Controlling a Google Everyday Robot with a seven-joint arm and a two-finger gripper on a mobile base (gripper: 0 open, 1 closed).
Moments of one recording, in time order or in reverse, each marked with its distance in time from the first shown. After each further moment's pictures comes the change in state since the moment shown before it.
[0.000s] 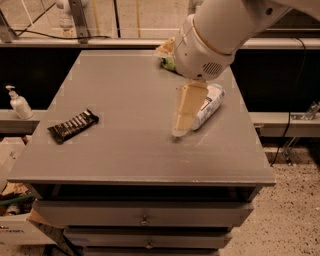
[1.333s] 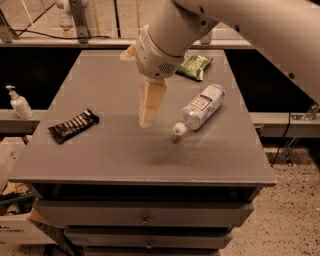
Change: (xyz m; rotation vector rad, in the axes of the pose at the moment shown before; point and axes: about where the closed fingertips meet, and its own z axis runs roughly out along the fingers) arm -0.034 -0.051 0.073 -0.048 -0.078 -0.099
